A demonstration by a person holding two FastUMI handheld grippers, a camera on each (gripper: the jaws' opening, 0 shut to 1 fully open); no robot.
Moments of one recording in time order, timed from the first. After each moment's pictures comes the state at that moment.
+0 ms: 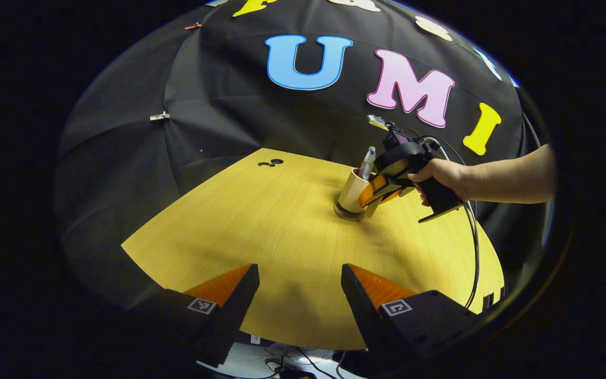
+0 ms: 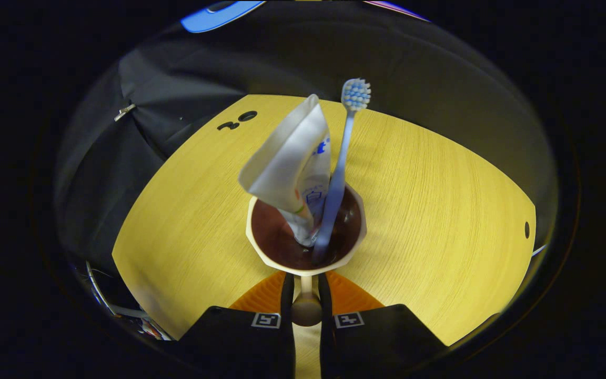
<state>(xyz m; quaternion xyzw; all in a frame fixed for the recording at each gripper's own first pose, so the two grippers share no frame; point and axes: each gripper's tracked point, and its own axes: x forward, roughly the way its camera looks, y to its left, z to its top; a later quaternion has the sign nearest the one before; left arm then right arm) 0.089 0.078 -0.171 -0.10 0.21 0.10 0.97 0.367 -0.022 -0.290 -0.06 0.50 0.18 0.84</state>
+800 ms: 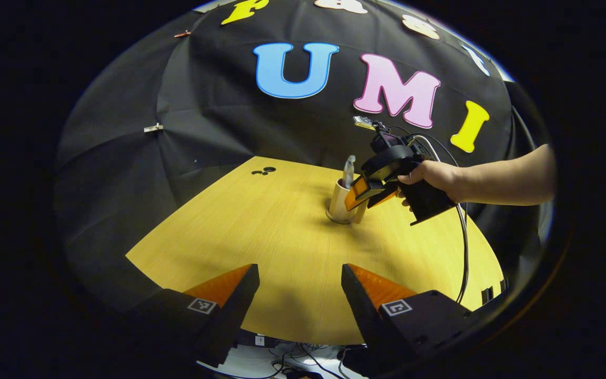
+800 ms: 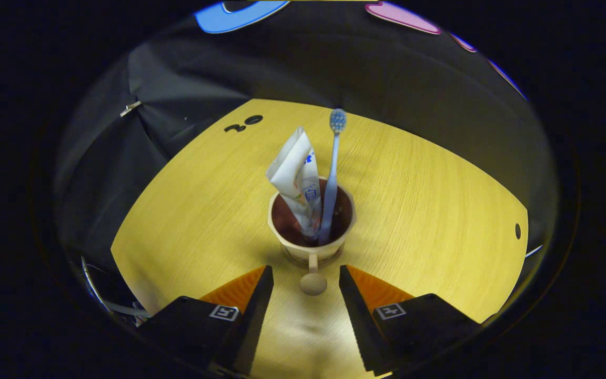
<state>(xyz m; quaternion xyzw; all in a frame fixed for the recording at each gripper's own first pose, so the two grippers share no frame) 0.075 0.060 -0.144 -0.07 0.19 0.06 0.98 0.353 -0.030 -0.259 -0.06 0.47 0.17 0.86</state>
